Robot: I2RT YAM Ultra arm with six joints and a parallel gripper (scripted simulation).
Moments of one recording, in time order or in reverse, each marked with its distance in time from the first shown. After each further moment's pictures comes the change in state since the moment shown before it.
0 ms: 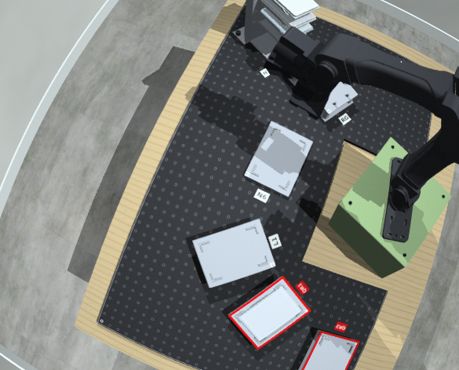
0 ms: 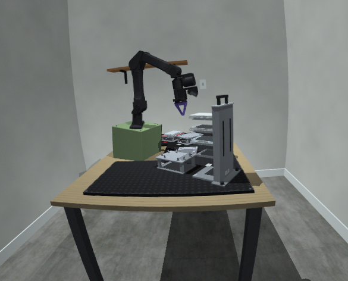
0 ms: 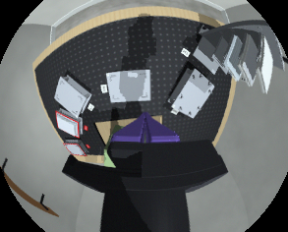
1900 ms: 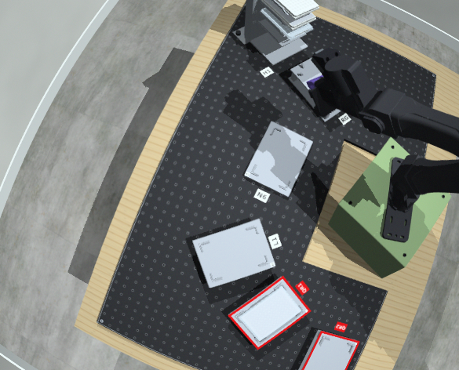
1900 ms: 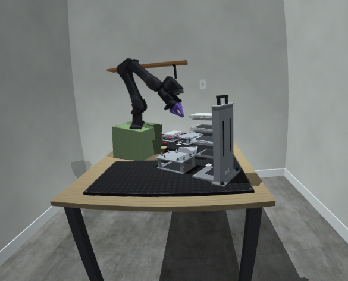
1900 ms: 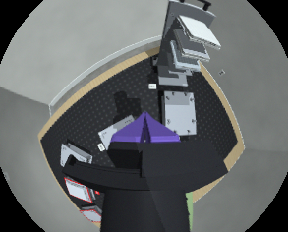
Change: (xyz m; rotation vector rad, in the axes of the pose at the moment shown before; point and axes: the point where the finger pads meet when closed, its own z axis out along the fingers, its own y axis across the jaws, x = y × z) arm -0.006 -0.055 0.005 0.173 -0.628 0.434
